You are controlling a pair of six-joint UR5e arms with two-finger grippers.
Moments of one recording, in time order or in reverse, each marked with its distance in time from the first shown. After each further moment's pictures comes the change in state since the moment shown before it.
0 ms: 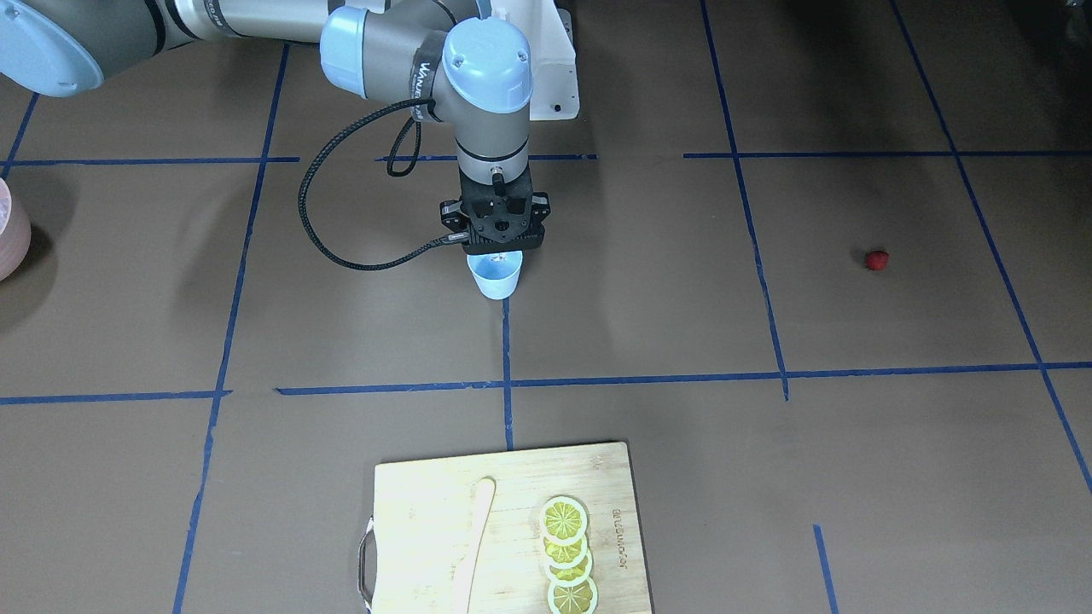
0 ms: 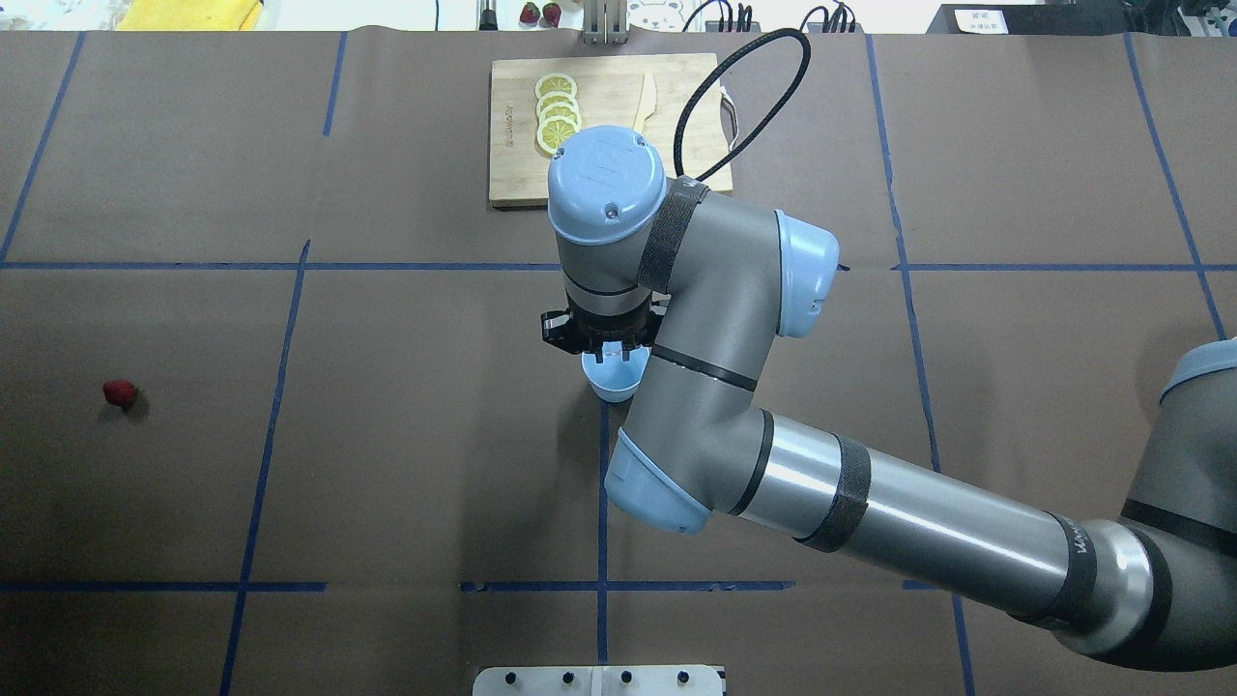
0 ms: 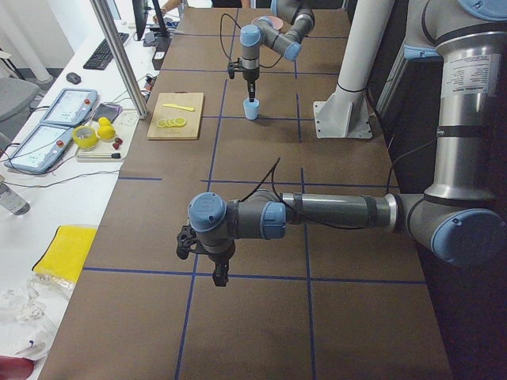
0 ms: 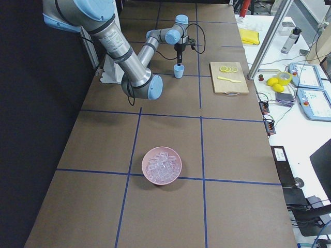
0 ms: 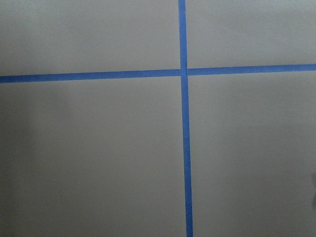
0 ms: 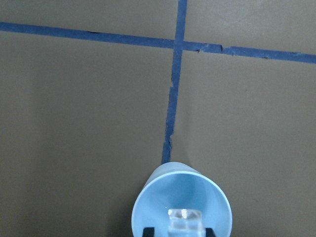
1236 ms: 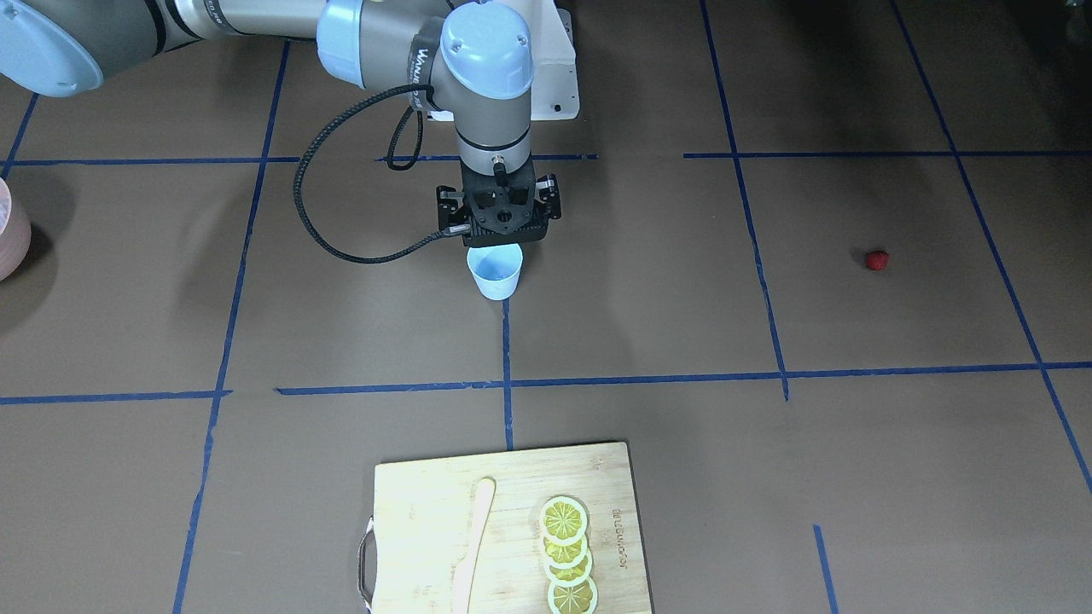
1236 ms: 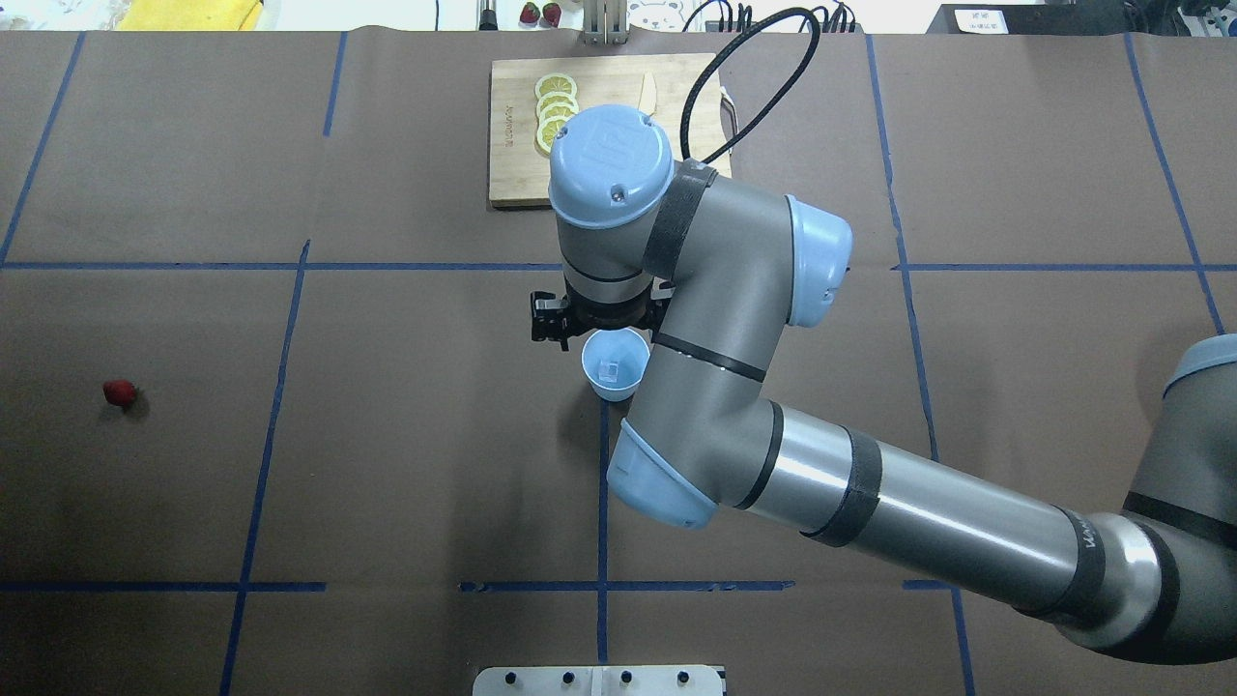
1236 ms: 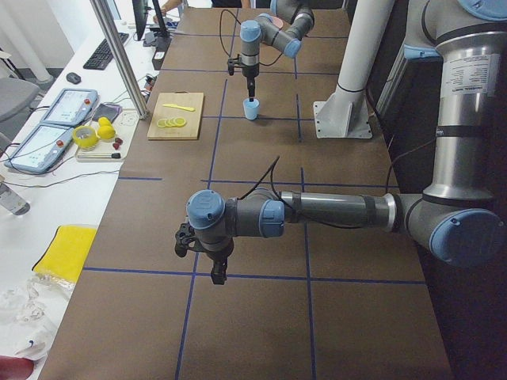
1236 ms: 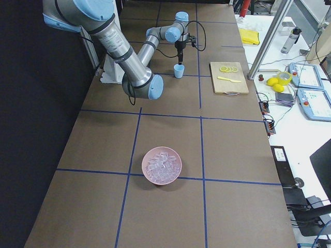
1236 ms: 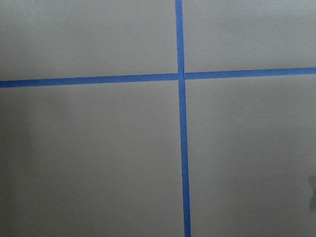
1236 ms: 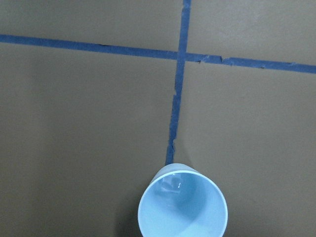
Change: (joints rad) left arm 0.000 -0.008 -0.004 0.002 0.000 -0.002; right arm 0.025 0.001 0.053 -0.036 0.005 -0.006
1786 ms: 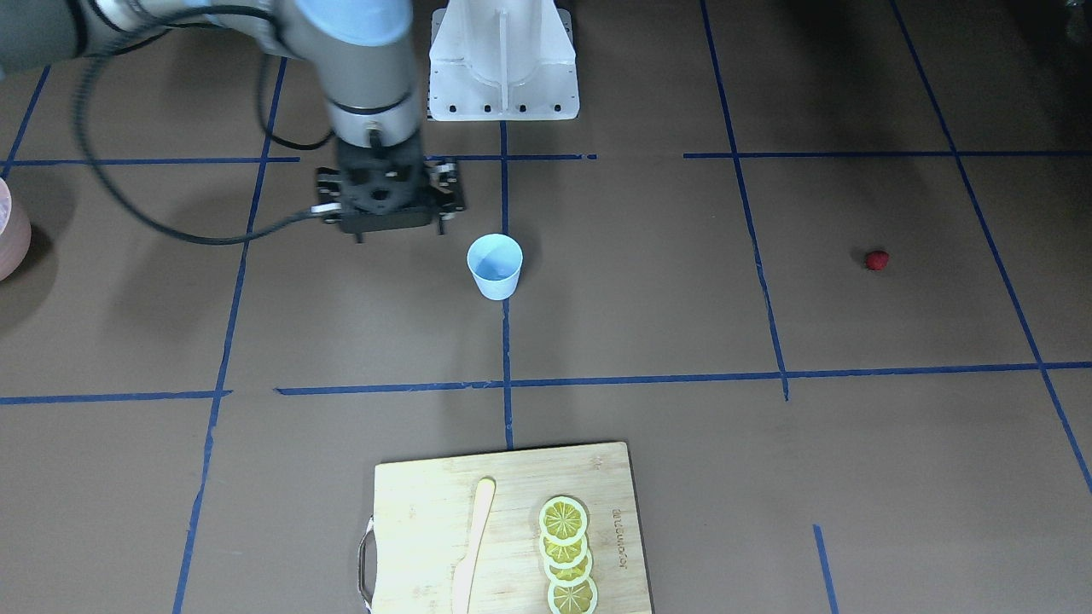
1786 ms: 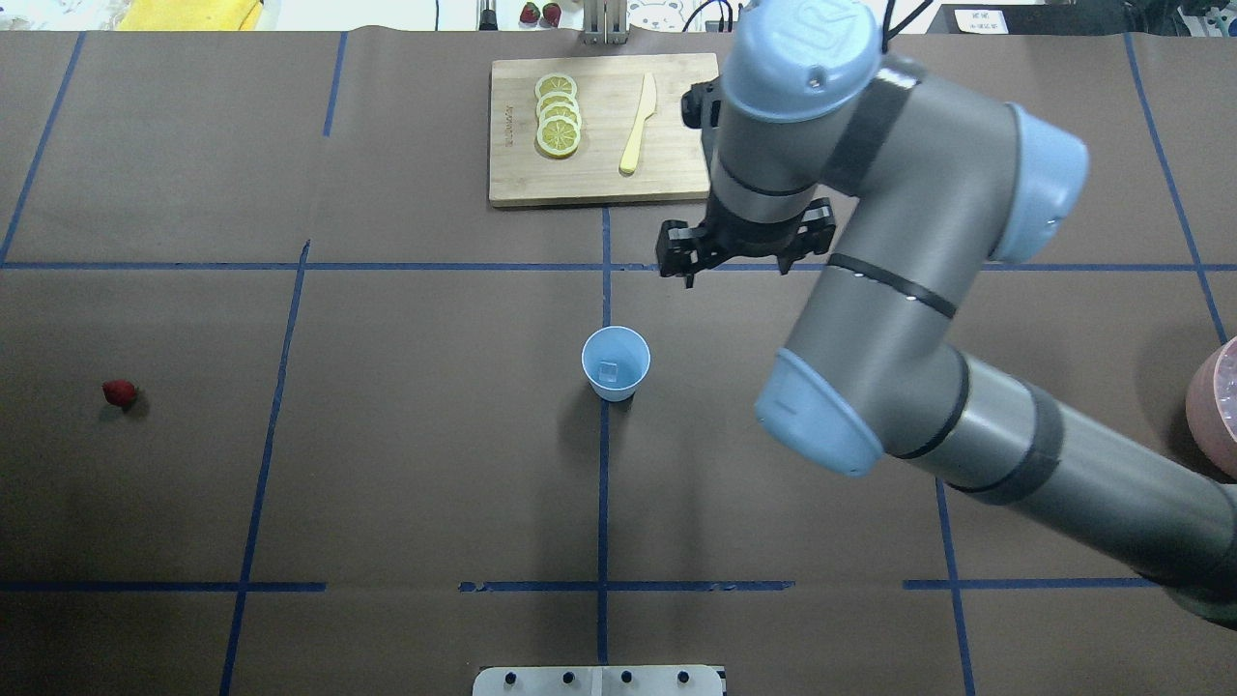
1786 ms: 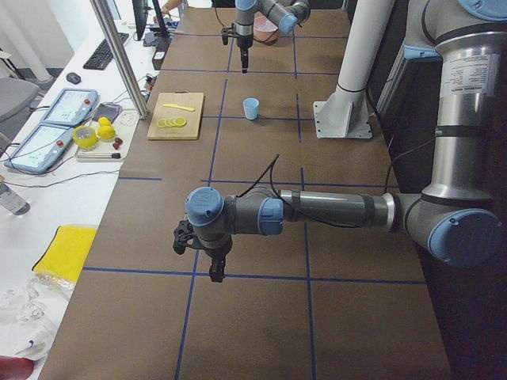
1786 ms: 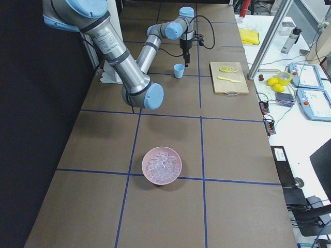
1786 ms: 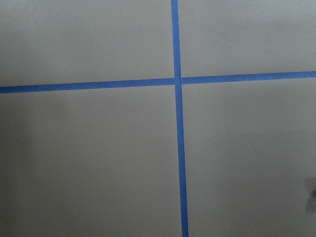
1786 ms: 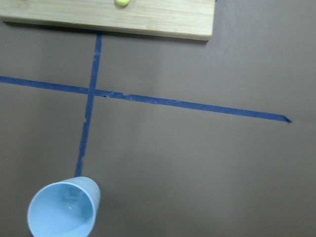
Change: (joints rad) left arm 0.000 -0.005 -0.007 0.000 0.000 -0.004; right arm 0.174 -0.179 0.277 -0.172 0.028 -0.210
